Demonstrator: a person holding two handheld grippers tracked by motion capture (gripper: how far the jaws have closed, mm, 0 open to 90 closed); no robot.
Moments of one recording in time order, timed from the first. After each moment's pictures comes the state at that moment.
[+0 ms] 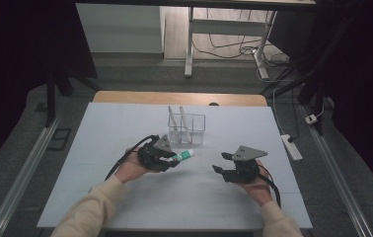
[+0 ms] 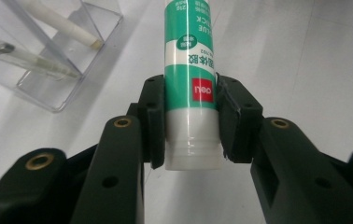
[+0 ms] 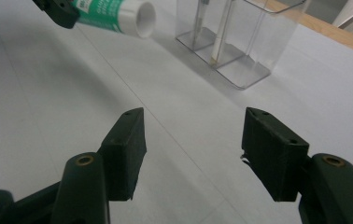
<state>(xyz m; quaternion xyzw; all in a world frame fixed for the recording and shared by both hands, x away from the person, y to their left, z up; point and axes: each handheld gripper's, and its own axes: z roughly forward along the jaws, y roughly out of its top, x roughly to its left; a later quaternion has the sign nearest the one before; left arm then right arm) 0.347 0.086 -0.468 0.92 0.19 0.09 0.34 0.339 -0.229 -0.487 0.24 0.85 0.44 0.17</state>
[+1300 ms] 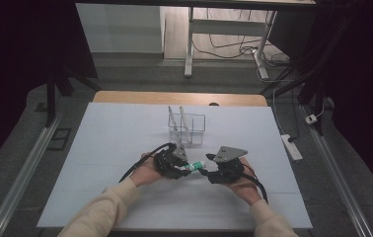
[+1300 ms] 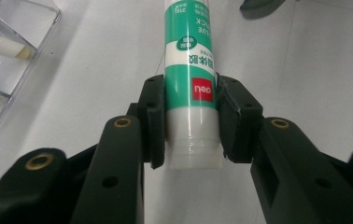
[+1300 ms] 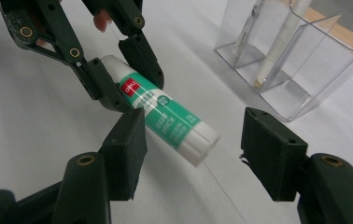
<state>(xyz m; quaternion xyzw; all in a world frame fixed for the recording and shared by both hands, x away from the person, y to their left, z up) 0.347 0.043 -0.489 0.94 0.16 0.06 0.31 0.337 -0.183 -0.484 0.18 0.87 0.42 0.16</state>
